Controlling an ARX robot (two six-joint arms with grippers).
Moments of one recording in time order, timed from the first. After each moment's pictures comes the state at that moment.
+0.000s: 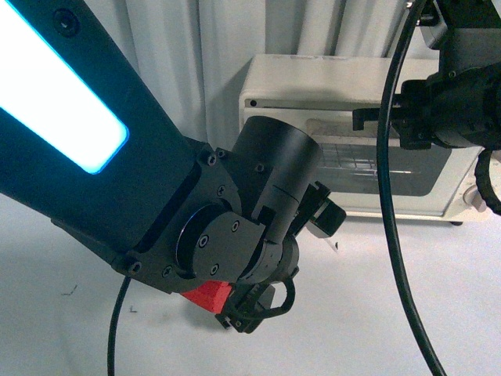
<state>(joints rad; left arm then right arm) -0.61 2.23 1.18 0.23 -0.06 -1.31 0.24 1.81 0.98 0.35 0.08 0.06</state>
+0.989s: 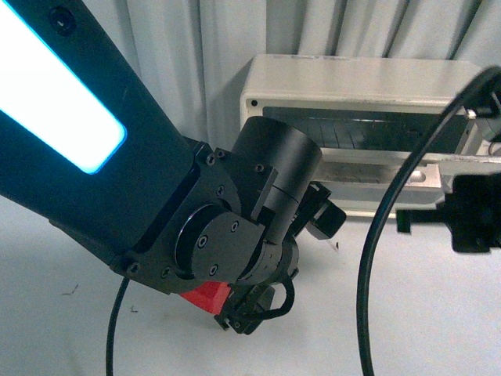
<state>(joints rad) -0.61 2.23 1.17 0.22 -0.06 -1.30 0.25 1.63 0.63 0.40 0.15 0.14</state>
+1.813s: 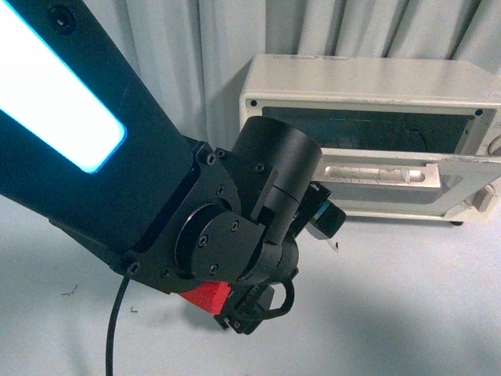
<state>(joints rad) -0.61 2.22 1.17 0.22 -0.06 -1.30 -0.81 0.85 0.18 0.37 -0.49 -0.22</state>
